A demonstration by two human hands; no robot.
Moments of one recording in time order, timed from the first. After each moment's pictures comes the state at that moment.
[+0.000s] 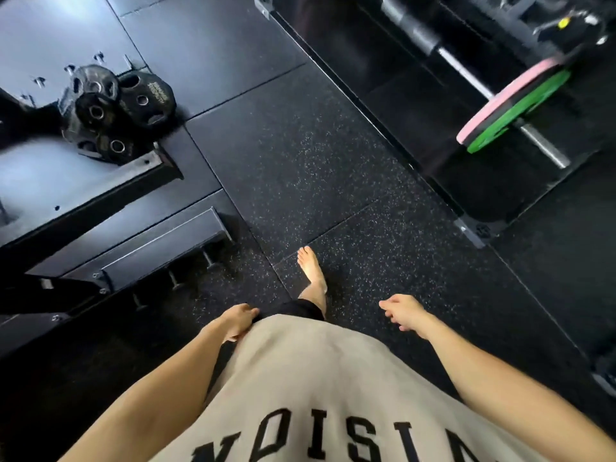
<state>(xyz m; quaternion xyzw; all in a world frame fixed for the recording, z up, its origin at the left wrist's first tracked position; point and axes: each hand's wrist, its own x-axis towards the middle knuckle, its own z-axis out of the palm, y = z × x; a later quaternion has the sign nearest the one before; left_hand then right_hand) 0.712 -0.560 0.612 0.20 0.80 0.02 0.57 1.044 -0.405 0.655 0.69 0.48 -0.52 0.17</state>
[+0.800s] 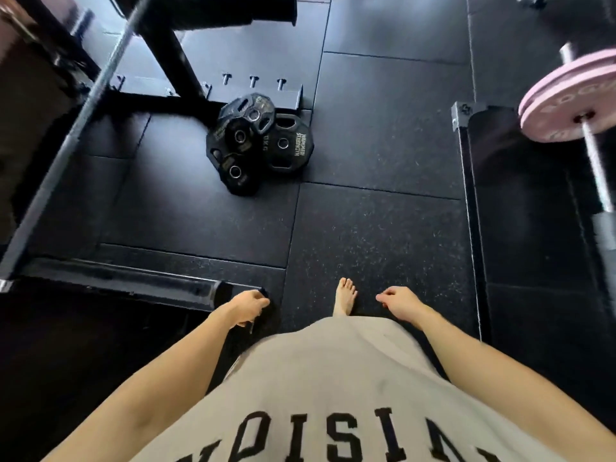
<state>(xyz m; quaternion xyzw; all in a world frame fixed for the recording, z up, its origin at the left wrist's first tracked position) 0.388 -0.181 0.657 -0.03 0.83 0.19 0.52 0.530 0.129 0.659 0.43 0.74 -0.41 0.32</state>
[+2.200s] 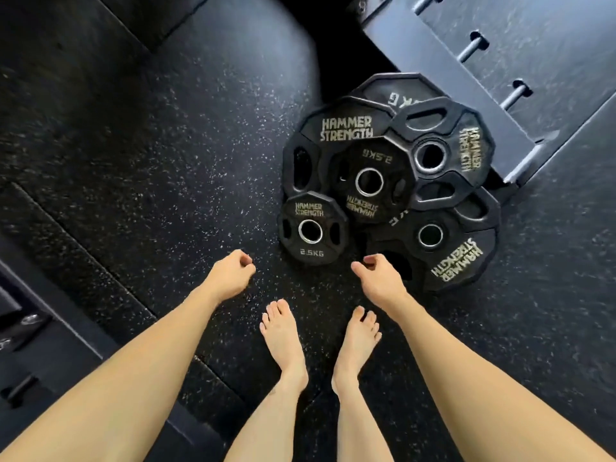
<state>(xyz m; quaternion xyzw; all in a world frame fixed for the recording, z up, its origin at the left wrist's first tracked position) -0.250 -0.249 0.203 -0.31 0.79 0.32 0.43 -0.297 0.019 0.242 0.25 0.81 -0.31 0.44</state>
